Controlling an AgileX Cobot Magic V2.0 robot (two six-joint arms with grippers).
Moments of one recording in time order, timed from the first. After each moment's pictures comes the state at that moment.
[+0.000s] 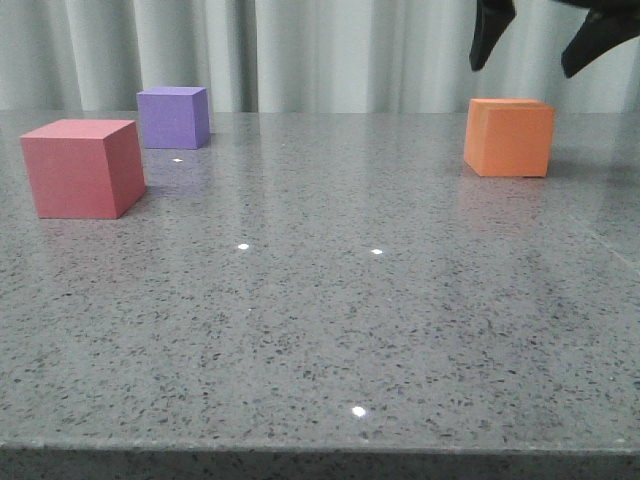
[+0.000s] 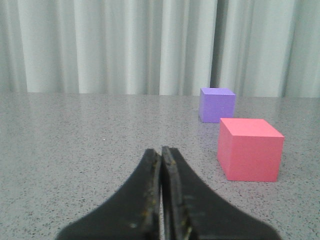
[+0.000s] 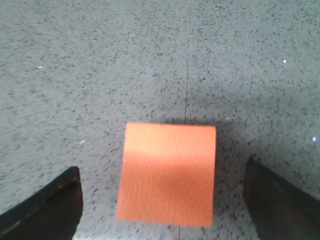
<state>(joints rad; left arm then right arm) -0.09 0.00 0.00 0.06 0.01 -0.13 0.20 1.74 -1.52 -0.05 0.69 0.24</state>
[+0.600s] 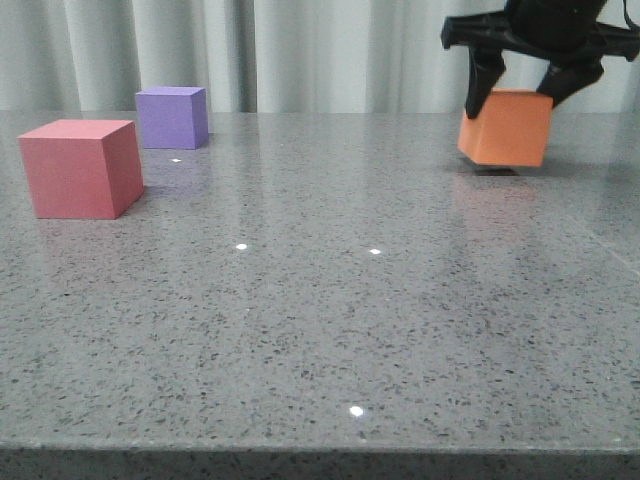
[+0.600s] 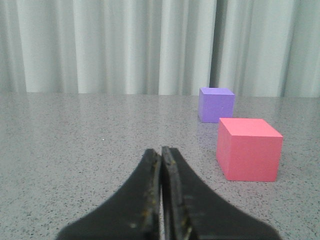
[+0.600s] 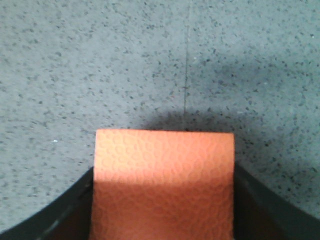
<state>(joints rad) -0.09 0.00 0.00 0.06 0.01 -0.13 0.22 1.86 -1.60 -0.04 0.73 0.24</state>
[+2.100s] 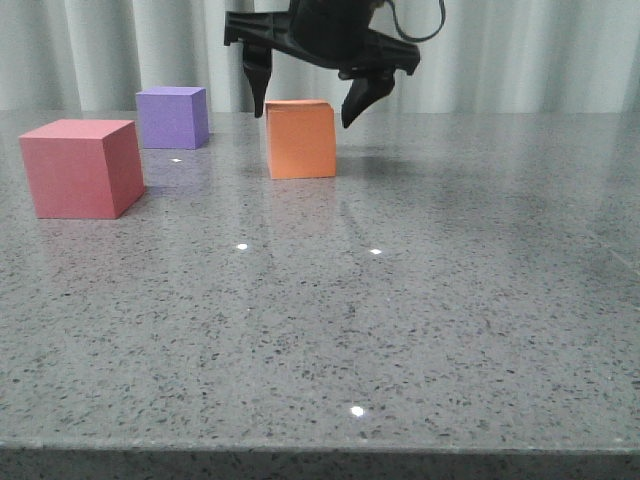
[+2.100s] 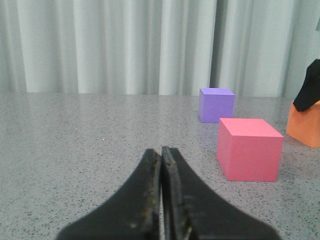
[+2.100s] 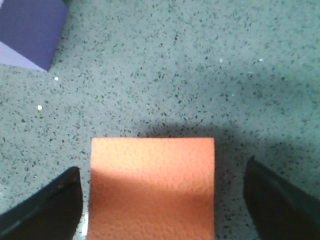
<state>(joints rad) -0.09 0.00 0.00 0.06 0.01 -0.13 0.56 2.11 -2.00 -0.12 0.83 0.52</state>
